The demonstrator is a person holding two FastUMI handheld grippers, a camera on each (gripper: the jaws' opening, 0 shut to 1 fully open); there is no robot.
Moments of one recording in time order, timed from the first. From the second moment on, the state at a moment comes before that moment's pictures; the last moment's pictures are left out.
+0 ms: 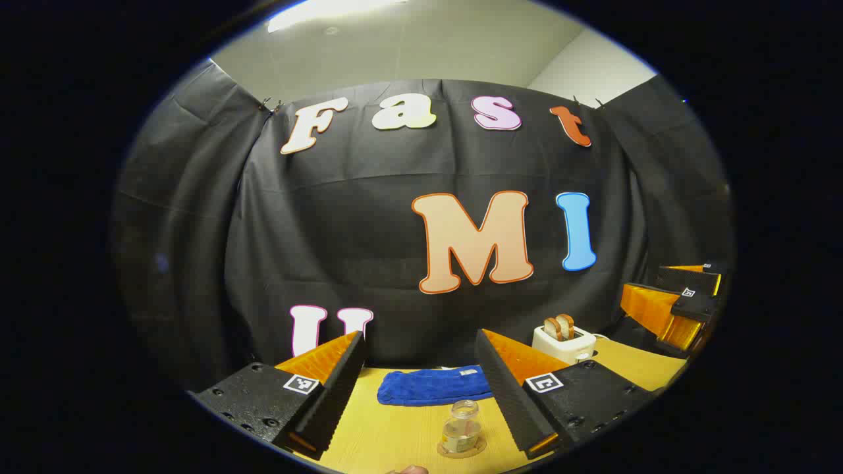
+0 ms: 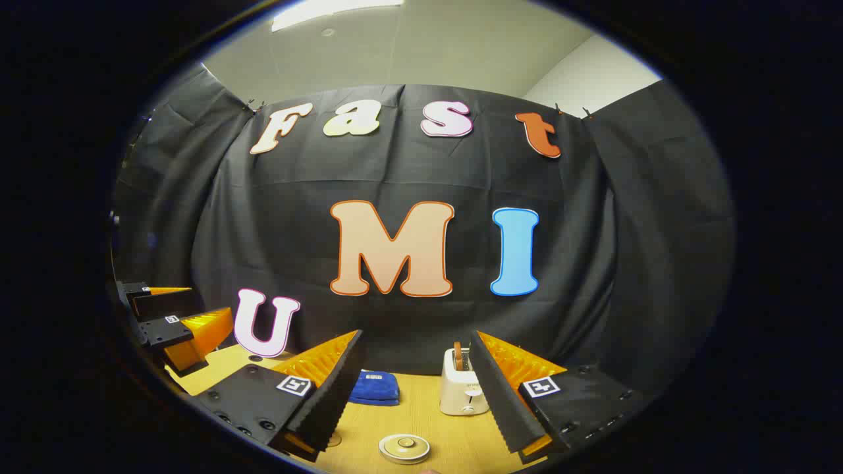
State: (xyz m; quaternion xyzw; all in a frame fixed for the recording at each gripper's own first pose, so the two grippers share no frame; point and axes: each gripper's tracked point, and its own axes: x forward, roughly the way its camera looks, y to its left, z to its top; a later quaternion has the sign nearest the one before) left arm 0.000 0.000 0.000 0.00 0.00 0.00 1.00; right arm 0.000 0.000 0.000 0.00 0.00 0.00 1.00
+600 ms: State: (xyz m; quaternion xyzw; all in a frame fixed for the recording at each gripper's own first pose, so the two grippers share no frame) left arm -0.008 0.007 -0.001 -0.01 0.00 0.01 1.00; right arm -0.006 0.006 -0.012 0.00 0.01 0.02 1.00
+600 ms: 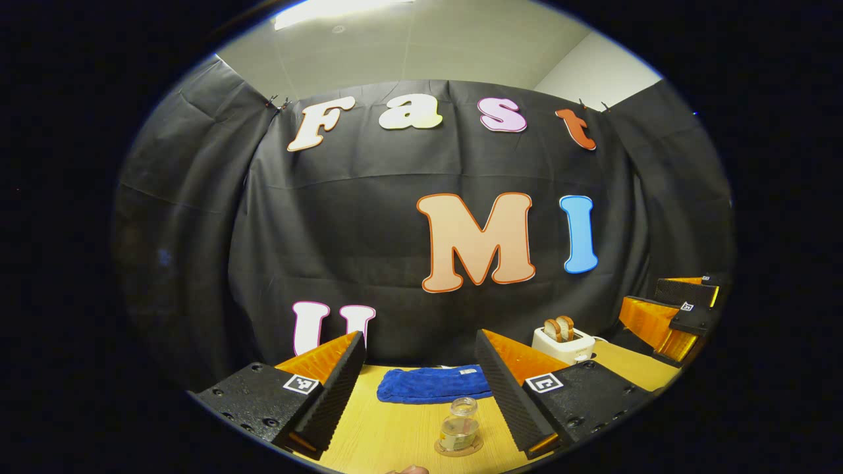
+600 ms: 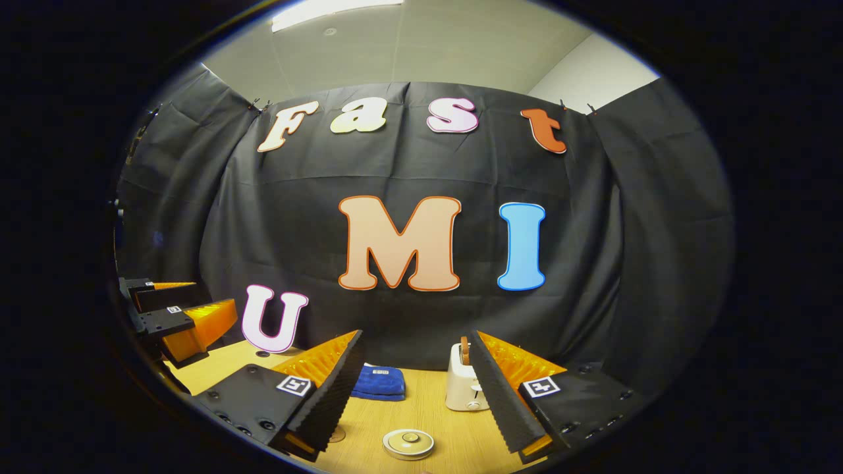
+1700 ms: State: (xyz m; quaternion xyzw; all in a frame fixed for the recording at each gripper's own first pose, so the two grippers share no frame) left arm -0.017 0.027 0.003 0.01 0.00 0.03 1.00; right arm 0.019 0.012 -0.139 -0.04 0.13 0.07 0.99
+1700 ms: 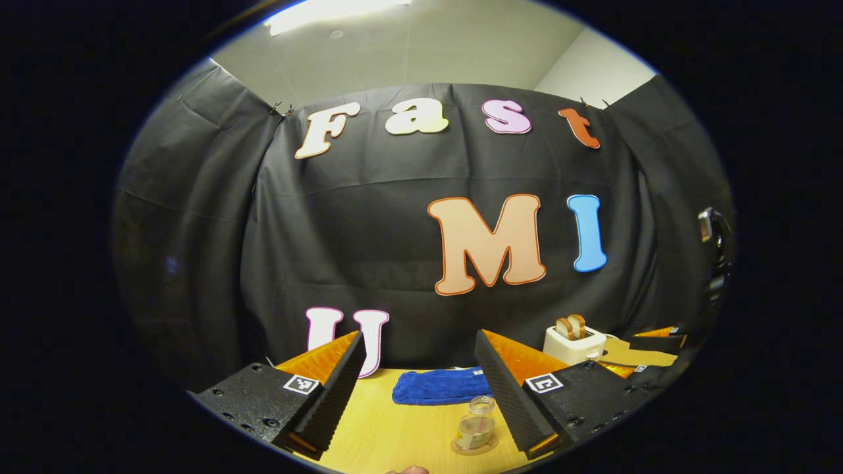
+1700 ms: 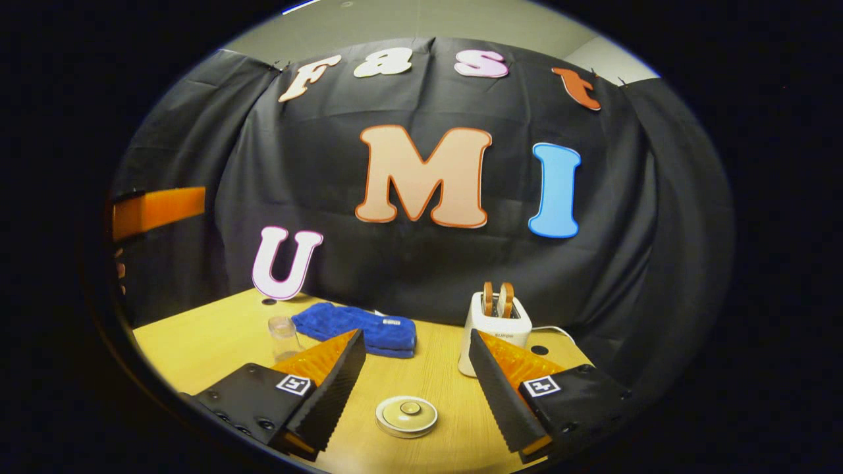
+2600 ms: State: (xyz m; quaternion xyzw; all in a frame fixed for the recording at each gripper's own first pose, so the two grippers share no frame) left arm -0.025 0.051 -0.010 0.02 0.02 0.07 1.00; right arm 0.029 0.009 -0.286 -0.05 0.28 0.08 0.95
